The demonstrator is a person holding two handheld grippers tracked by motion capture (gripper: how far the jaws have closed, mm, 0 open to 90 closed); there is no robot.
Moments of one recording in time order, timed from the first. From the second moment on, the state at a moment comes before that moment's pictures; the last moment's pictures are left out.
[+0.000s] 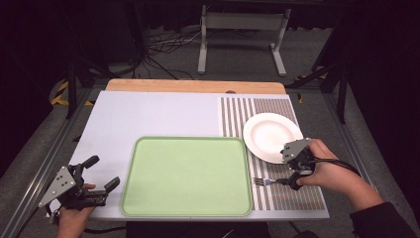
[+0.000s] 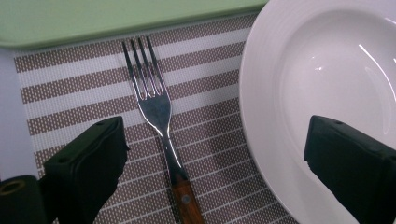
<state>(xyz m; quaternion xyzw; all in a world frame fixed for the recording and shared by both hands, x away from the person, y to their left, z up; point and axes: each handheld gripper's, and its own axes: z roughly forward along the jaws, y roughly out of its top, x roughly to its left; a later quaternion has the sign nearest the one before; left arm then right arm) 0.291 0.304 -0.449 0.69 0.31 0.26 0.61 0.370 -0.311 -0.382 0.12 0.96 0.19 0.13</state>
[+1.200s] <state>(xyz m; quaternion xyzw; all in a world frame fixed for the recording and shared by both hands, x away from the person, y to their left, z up) 0.291 0.304 -0.450 0.69 0.31 0.26 0.61 0.375 -0.313 -0.406 0.08 0.99 0.07 0.05</state>
